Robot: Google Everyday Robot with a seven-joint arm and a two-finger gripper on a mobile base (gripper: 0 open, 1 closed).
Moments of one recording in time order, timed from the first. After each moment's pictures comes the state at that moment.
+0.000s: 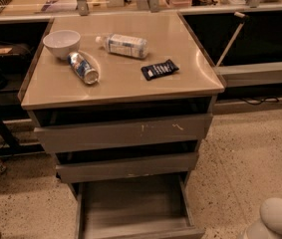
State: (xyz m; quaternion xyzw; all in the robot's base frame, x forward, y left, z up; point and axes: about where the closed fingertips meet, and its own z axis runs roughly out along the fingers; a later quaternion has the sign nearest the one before) arm 0.255 -0.271 0.420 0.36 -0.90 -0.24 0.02
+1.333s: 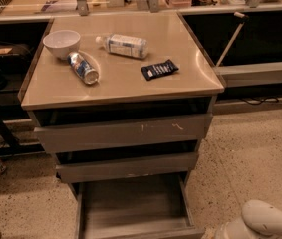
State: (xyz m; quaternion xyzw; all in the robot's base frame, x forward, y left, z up) arm 0.293 -0.217 0.361 0.39 -0.87 -0.30 -0.05
